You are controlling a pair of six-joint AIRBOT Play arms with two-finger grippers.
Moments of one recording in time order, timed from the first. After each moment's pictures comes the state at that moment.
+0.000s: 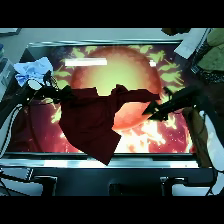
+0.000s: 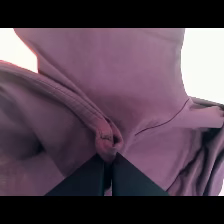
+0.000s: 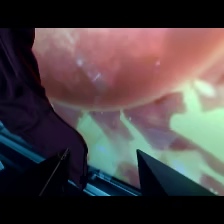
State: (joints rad) left arm 0.01 -1.68 1.38 0.96 -0.93 -1.59; right arm -0.10 -1.57 1.17 2.32 -1.39 -1.70
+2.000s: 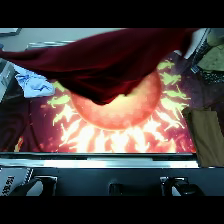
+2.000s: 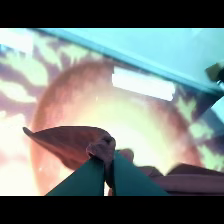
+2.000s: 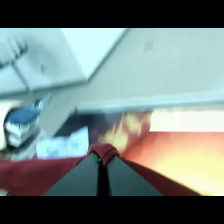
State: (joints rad) left arm 0.31 -0.93 1.60 0.97 -1.12 -1.57; right arm 0.03 -0.83 1.67 2.18 -0.90 -1.58
